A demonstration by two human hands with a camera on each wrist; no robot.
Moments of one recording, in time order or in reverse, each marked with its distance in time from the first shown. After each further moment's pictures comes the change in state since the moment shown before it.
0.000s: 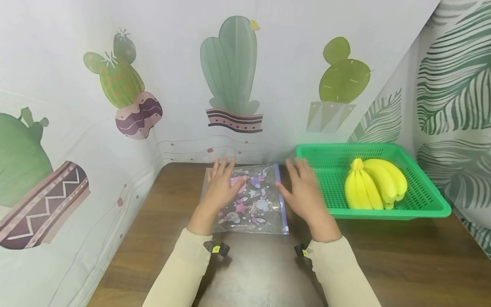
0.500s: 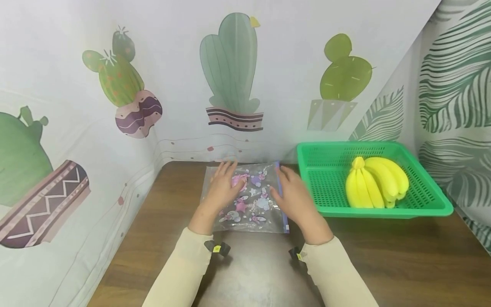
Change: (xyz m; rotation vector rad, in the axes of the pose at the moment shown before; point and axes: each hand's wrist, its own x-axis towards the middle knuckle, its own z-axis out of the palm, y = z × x) left_hand -0.001 -0.001 0.005 -0.023 -0.043 -0.025; right_hand -0.002 -0.020 0.014 -0.025 -0.026 -0.082
